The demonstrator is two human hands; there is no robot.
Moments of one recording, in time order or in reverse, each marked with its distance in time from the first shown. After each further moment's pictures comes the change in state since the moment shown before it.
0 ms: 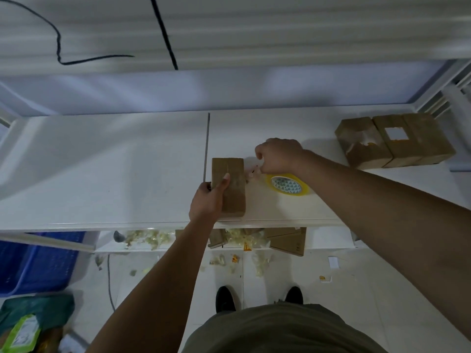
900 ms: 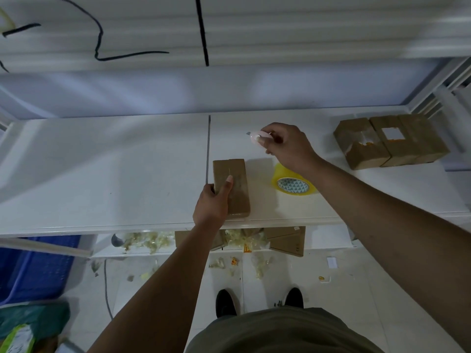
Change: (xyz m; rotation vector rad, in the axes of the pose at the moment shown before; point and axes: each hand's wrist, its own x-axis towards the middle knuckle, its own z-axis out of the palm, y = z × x) left_hand -0.008 -0.006 -0.002 0.178 0.017 0.082; right_hand -0.033 -0.008 -0.008 0.851 0.500 0.077
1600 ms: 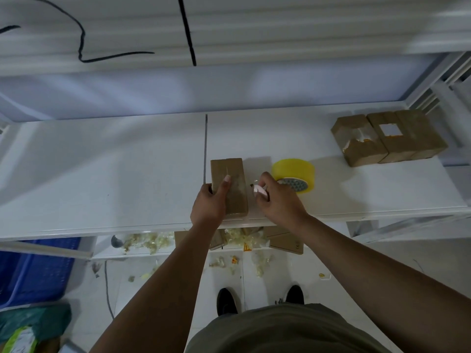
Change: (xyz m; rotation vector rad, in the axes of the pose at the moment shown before) left_hand 0.003 -0.002 0.001 -0.010 0.023 0.000; right_hand -0.095 0.045 0.062 -0.157 -0.119 -0.018
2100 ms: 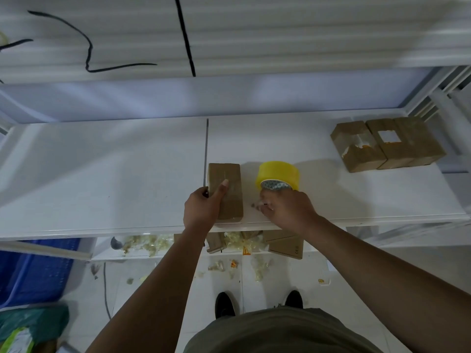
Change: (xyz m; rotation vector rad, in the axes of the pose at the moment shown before) left_hand 0.006 -0.007 -0.013 -0.075 0.037 0.052; right_hand -0.001 0.019 -0.014 -0.488 -0.102 -0.093
